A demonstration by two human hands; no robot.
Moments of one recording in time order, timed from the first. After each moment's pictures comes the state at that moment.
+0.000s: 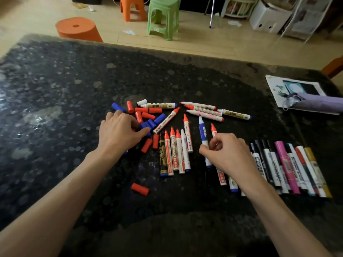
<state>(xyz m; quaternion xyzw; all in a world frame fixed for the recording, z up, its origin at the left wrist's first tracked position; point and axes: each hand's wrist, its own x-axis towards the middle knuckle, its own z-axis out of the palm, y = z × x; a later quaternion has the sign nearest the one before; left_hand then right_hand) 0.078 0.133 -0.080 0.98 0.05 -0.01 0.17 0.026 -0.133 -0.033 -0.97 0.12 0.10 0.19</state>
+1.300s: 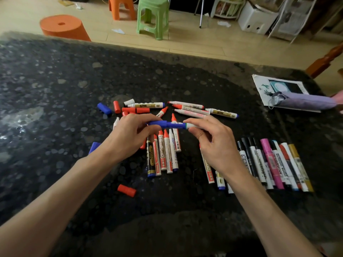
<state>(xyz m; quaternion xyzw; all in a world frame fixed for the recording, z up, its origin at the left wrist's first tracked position) 0.062 0.094 -0.054 0.87 -0.17 -0.02 0.46 0.033 -0.143 -0.041 -0.93 -0.10 -0.09 0.35</state>
